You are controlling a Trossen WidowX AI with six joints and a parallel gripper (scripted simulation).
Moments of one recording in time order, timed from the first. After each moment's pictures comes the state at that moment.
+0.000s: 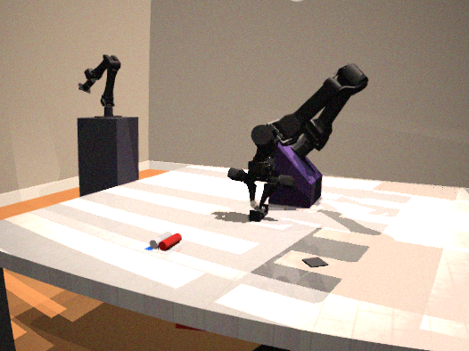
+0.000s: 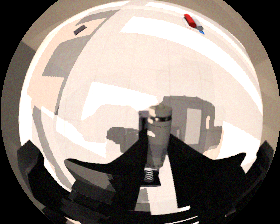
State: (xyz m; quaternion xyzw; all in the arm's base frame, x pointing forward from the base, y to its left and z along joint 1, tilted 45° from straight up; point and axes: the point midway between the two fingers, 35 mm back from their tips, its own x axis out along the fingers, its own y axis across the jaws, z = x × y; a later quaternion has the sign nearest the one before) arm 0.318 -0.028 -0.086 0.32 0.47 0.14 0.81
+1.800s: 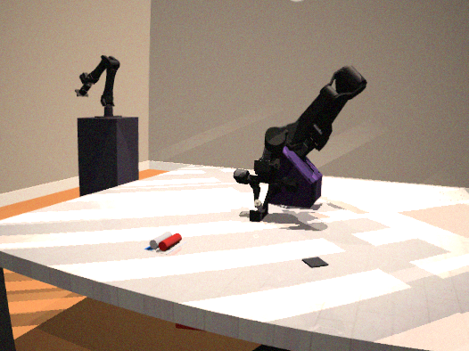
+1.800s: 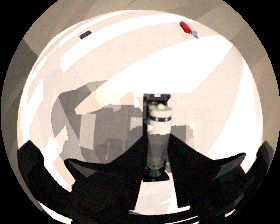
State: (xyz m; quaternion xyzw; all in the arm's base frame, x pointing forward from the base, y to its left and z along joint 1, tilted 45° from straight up) arm 0.295 -0.014 -0.089 0.34 0.41 0.10 0.84
